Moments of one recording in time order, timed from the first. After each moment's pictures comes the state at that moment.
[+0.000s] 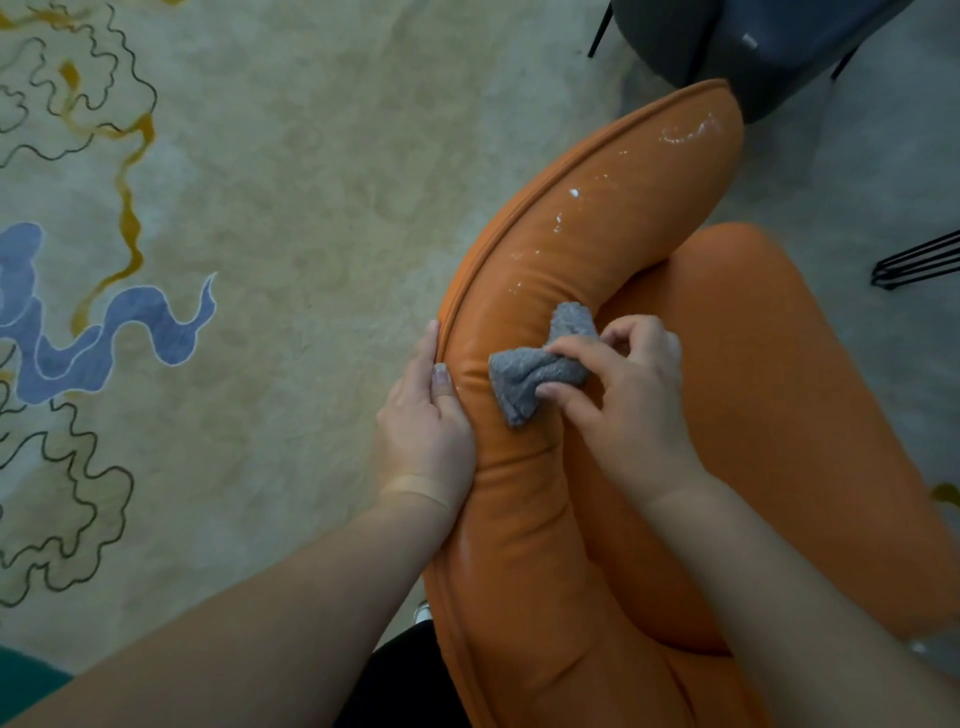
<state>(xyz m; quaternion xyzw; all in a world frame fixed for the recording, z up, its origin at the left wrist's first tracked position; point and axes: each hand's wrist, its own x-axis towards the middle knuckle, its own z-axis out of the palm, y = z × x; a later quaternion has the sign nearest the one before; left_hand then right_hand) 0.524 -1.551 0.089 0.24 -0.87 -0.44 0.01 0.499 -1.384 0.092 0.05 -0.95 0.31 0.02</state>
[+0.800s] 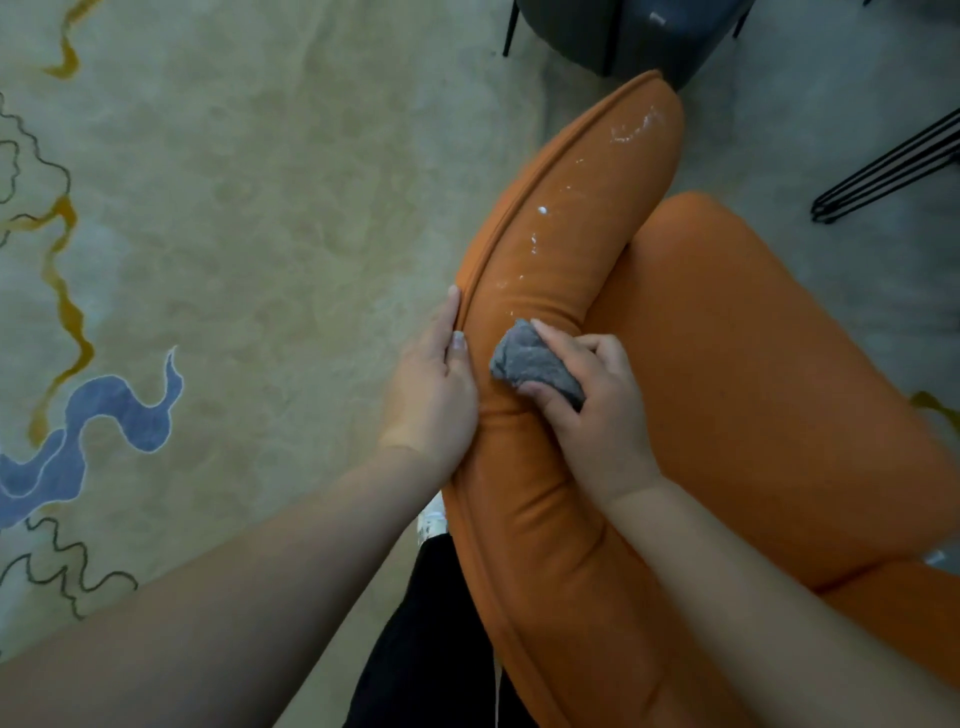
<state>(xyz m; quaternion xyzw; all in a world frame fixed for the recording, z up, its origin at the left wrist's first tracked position) 0.448 -1.577 0.092 0.06 -0.86 -0.49 -0.12 0.494 -1.425 0.065 -0.06 -0.89 0.44 0.07</state>
